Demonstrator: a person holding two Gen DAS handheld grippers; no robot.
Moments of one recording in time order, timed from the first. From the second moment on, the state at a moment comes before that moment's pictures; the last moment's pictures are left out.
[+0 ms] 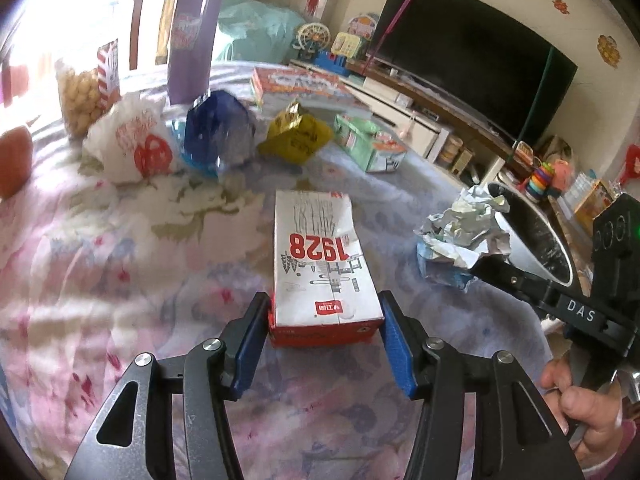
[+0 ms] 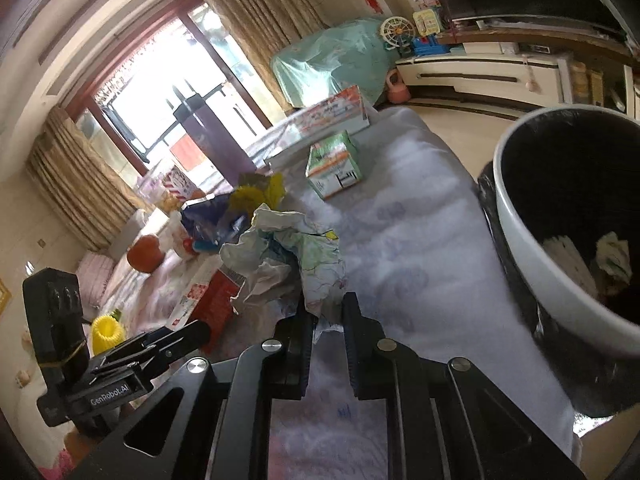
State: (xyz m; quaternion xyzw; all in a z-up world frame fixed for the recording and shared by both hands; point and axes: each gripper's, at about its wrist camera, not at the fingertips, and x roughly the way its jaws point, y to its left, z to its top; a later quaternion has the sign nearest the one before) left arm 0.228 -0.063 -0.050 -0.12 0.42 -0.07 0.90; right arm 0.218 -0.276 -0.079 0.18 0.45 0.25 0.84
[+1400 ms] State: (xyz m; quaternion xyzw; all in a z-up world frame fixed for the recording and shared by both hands) left arm 0.216 -0.159 -0.021 -0.06 0.39 -0.18 0.90; right arm 0.159 -0.383 -0.041 0.22 0.39 0.15 0.88
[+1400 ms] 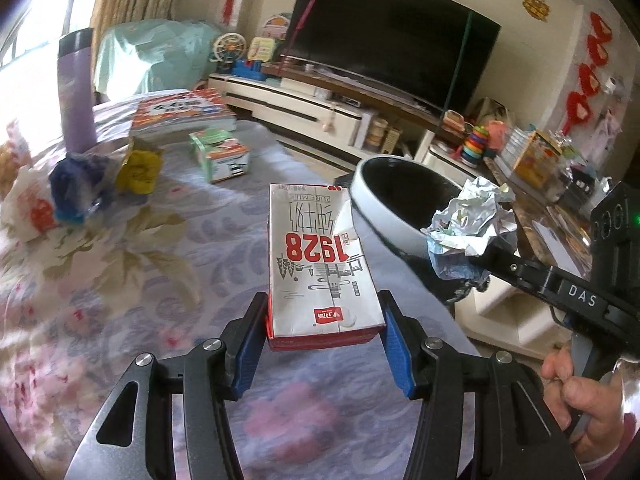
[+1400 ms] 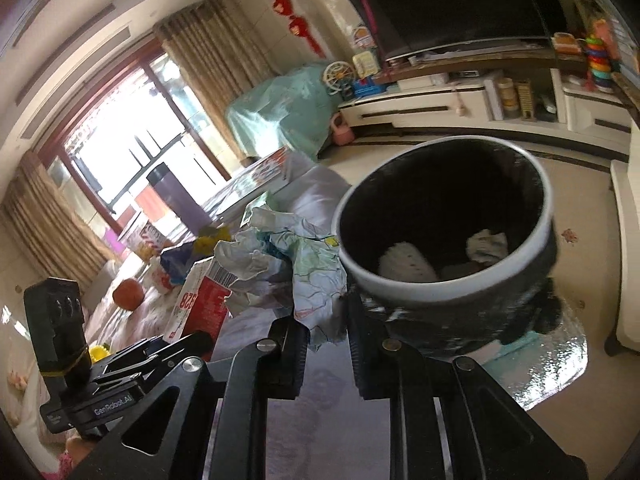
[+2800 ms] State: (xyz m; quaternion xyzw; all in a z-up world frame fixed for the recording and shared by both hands) left arm 0.279 -0.265 -0.015 0.01 0.39 -0.24 0.89; right arm 0.188 -0.461 -0.040 0.24 0.38 0.08 0.89
